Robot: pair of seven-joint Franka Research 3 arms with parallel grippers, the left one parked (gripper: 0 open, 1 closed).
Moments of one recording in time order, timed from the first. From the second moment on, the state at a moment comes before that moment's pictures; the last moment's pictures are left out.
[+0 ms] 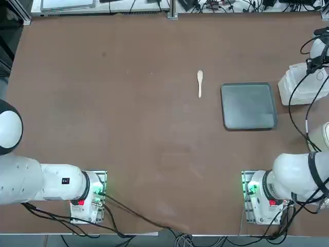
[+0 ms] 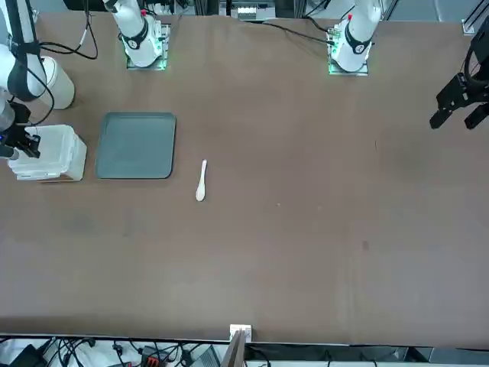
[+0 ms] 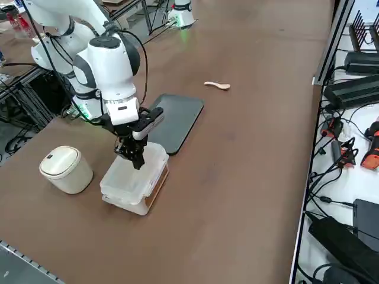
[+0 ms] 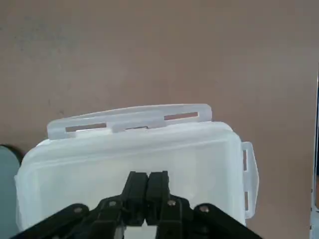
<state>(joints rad) -0.36 0.11 -0.14 -2.25 -0.28 2.53 -0.27</state>
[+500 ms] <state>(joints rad) -0.34 0.09 -0.13 -2.18 -0.26 2.32 -0.27</state>
